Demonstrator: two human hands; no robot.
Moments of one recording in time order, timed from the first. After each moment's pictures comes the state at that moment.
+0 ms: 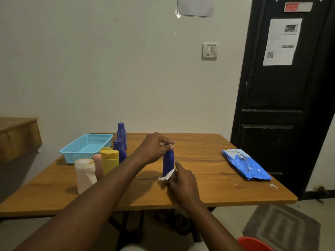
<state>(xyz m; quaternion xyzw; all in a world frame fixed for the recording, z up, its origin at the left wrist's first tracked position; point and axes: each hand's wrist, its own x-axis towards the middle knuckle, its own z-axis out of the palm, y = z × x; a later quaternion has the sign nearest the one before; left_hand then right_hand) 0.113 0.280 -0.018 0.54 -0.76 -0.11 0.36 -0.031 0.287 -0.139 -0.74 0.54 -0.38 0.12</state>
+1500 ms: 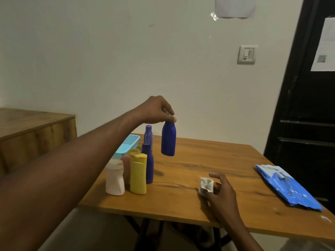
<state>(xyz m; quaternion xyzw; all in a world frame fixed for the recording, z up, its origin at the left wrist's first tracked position) 0.210 0.263 0.104 0.60 -0.75 0.00 0.30 -0.057 0.289 -0.131 -0.64 0.48 -0.50 0.34</state>
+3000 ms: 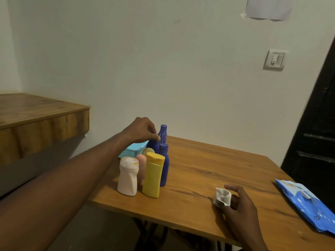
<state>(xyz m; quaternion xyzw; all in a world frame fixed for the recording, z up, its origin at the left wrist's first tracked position) 0.320 0.247 0.010 0.68 -0.65 -0.01 0.33 -0.053 0.281 -0.136 -0.67 0.50 -0.47 0.29</state>
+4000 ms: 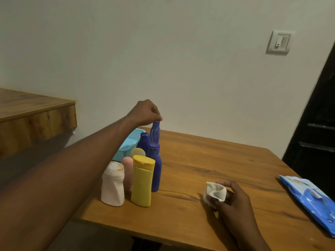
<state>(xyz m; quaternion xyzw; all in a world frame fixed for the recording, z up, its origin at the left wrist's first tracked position) 0.307 0.165 0.036 0.69 -0.64 -0.02 0.35 -0.030 0.263 -0.119 -0.62 0.48 -0.46 0.41</state>
